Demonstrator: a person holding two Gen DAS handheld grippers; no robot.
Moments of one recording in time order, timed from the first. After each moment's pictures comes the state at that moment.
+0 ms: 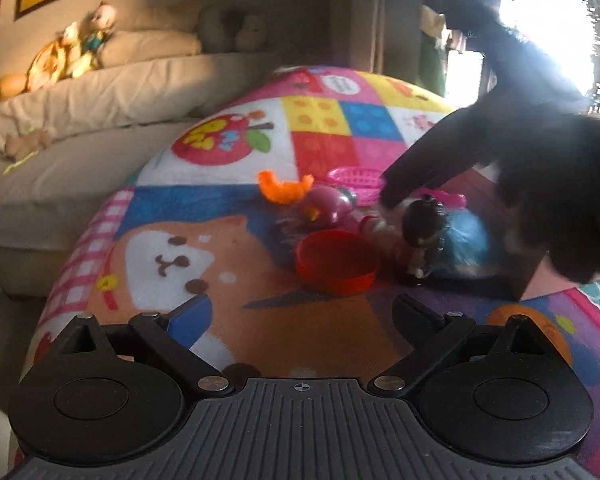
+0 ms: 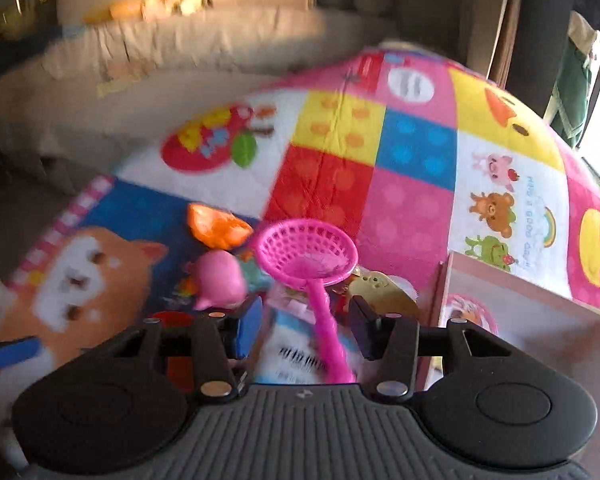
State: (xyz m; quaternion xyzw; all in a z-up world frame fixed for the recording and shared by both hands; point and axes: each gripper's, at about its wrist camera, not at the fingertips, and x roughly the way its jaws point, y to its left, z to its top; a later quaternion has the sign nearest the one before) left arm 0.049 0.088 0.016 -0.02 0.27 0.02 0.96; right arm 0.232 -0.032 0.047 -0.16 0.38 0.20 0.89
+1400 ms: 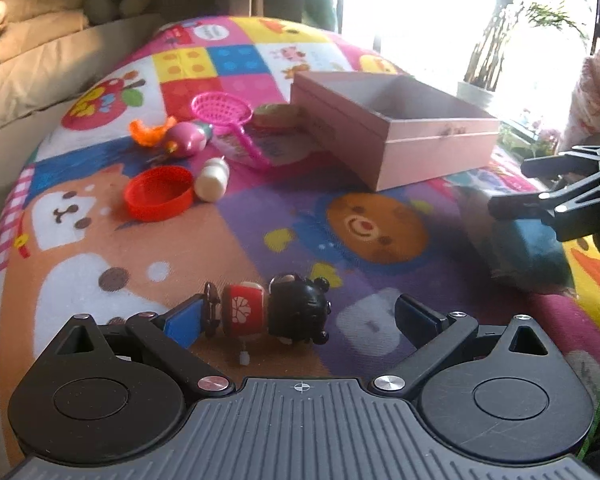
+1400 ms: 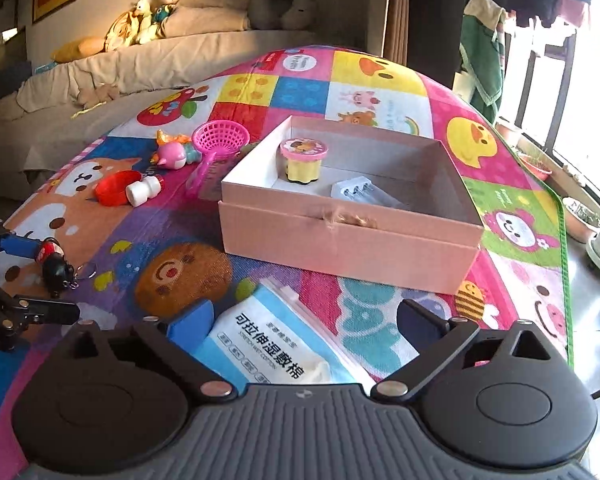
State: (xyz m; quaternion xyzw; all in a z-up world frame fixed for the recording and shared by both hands) left arm -0.003 0.032 0.015 0.03 0.35 -0.12 0.93; right arm 0.032 -0.225 0.032 -0.07 0.32 0.16 0.93
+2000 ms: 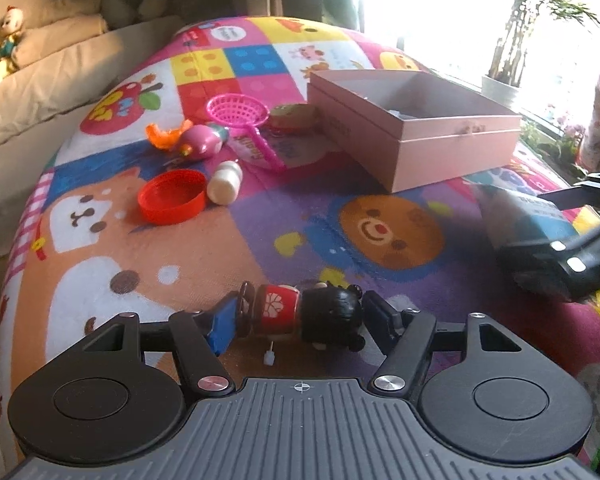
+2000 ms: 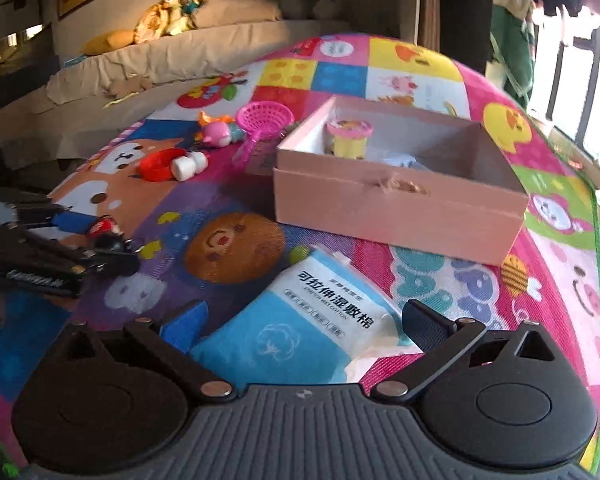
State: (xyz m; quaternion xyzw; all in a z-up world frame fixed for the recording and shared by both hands) left arm -0.001 0.017 0.016 0.05 0.36 -0.08 0.93; right arm 0.023 -0.211 0.015 -0.05 0.35 0.19 0.91
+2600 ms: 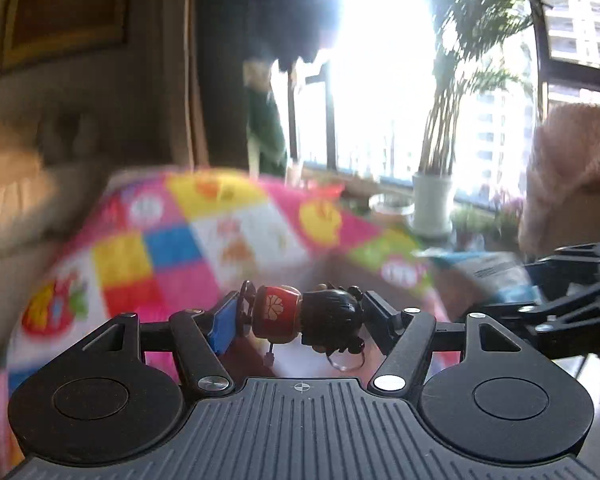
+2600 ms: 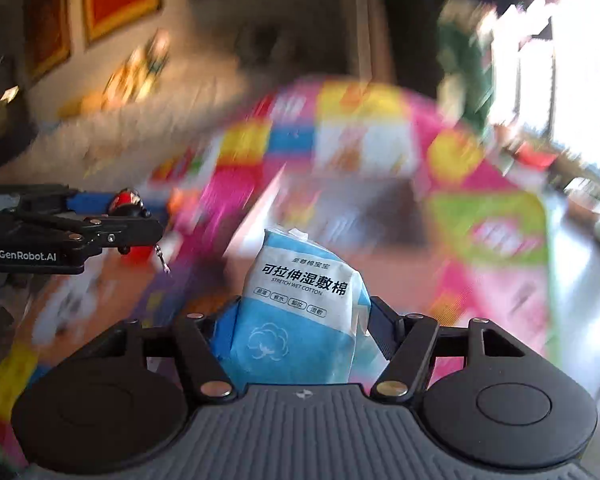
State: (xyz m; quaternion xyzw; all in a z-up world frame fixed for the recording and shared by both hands) left arm 0.062 -0.061 0.143 0.07 0.18 -0.19 0.96; right arm 0.006 -0.273 0.106 0.00 0.24 0.13 0.96
